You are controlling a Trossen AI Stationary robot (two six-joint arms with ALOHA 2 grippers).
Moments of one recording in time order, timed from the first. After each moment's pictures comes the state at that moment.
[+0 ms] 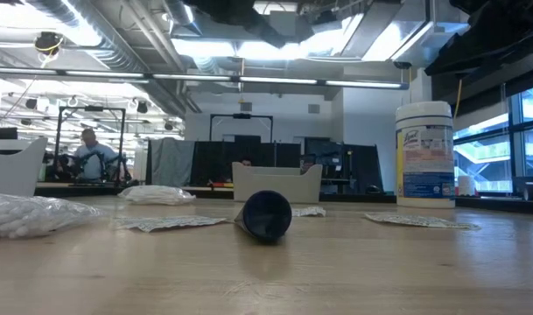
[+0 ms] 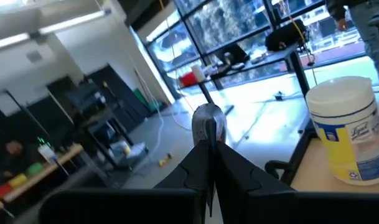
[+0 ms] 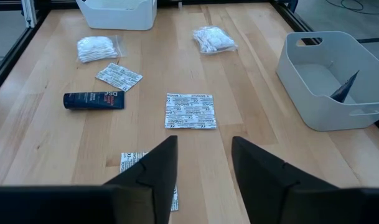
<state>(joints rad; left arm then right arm) 0.26 1.34 1.08 0.28 -0.55 0.45 0.24 0.56 0.57 -0.56 0.30 0.17</state>
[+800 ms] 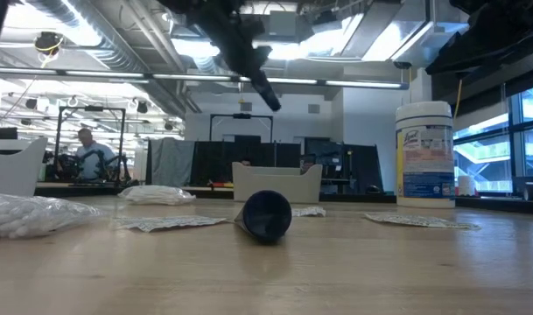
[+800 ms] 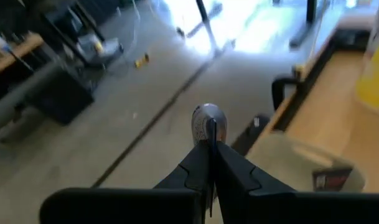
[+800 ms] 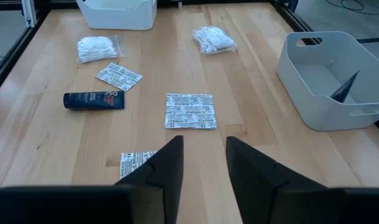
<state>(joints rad) 0.52 1.68 1.51 -0.31 -0.37 0.19 0.24 0.56 0.57 -0.56 0.30 0.17</state>
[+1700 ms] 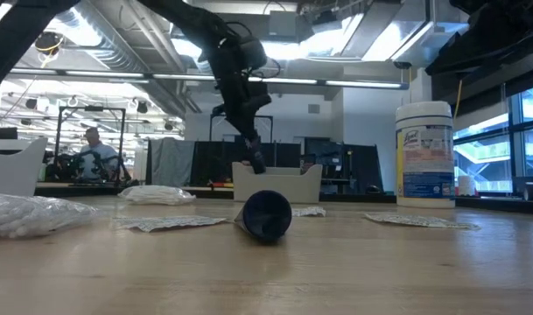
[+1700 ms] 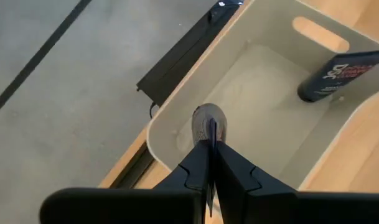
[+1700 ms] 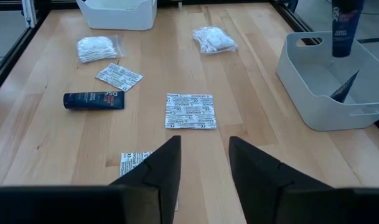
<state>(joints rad) 0.63 1.95 1.69 -0.71 -0.14 0.01 0.24 0.56 0.57 -0.56 0.30 0.17</state>
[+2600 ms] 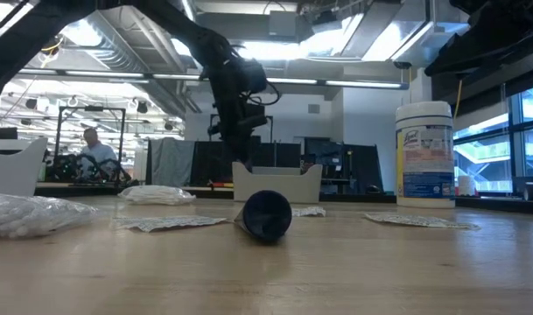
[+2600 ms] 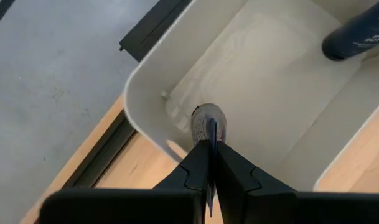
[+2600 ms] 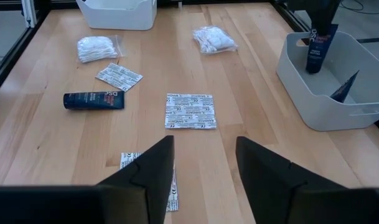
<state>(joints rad) 0.65 2.04 1.68 -0.78 -0.07 -0.01 0.24 0.56 0.57 -0.56 0.30 0.17</state>
